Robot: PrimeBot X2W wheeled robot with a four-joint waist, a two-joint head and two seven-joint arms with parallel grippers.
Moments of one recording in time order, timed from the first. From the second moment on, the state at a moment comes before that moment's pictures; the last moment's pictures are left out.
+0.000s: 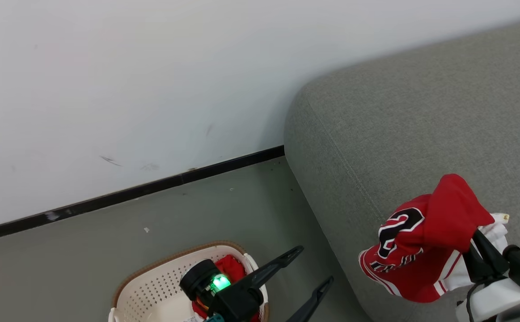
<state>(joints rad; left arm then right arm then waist) -0.19 0.10 -0.73 -0.03 -0.32 -0.12 -0.17 0.06 -0.19 -0.04 0.03 0.00 0.12 -0.26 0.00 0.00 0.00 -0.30</state>
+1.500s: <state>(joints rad) -0.36 0.16 -0.69 -0.25 -0.14 -0.04 -0.07 -0.69 -0.49 -0.26 0.50 0.14 0.12 -0.19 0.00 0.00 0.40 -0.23</state>
